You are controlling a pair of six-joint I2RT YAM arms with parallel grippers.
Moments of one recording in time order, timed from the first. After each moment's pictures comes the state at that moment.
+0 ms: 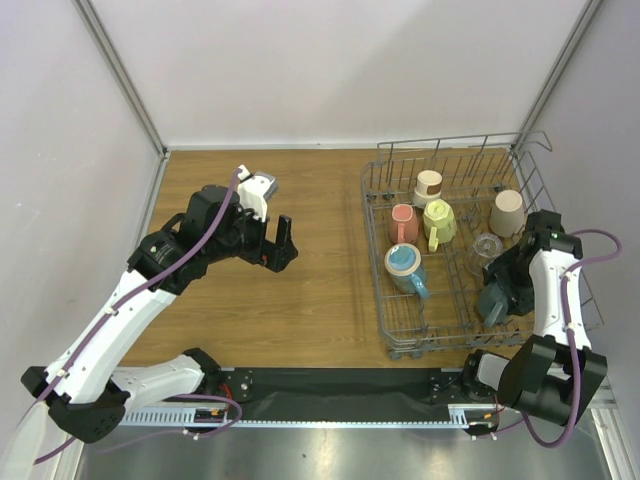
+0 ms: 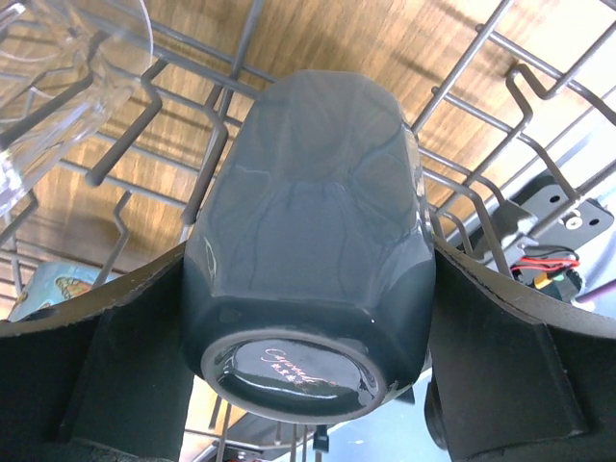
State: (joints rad) left arm -0.65 1.04 1.32 -0.90 0.06 -0.19; right arm -0.34 1.17 0.99 -1.16 0.13 0.70
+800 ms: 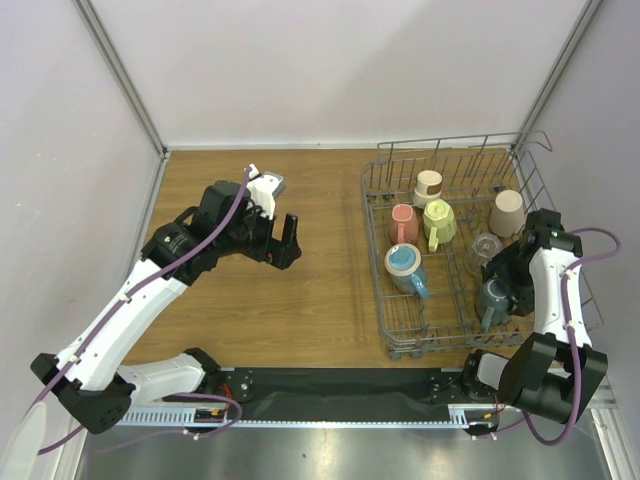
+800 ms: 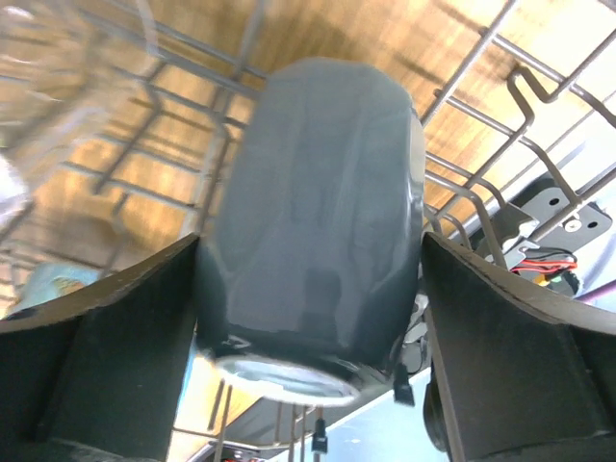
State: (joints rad) left arm -0.64 1.10 1.32 -0.91 0.06 -0.19; right arm -0.34 1.19 0.97 -1.14 0.13 0.69
